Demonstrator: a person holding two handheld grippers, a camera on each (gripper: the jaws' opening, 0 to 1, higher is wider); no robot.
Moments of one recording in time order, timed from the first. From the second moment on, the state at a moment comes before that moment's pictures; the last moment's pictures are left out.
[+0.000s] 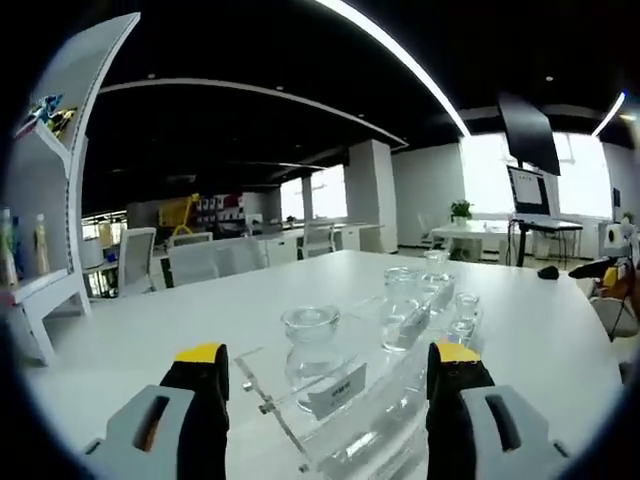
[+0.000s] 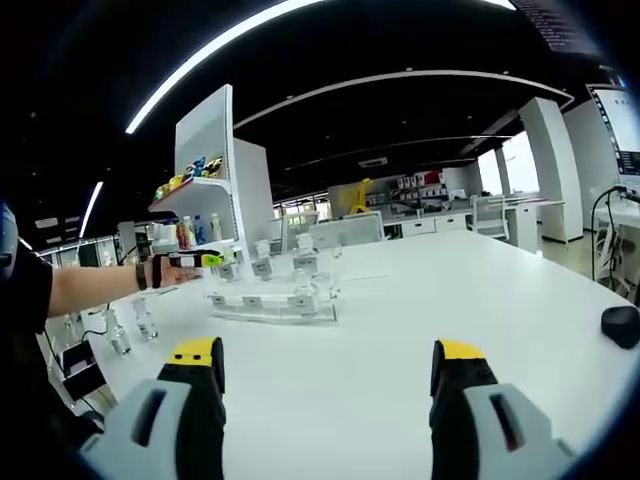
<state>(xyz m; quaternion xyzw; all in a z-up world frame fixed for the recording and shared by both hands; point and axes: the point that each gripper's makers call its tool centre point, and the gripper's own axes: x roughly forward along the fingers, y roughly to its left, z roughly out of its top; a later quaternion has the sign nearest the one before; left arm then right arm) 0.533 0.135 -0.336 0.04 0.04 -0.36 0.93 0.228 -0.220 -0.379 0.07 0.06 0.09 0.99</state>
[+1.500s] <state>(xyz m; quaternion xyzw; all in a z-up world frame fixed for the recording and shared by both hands) 0.259 0.248 -0.321 0.01 0.06 -0.29 0.95 0.191 -0.220 -0.330 0.06 0.00 0.10 0.99</state>
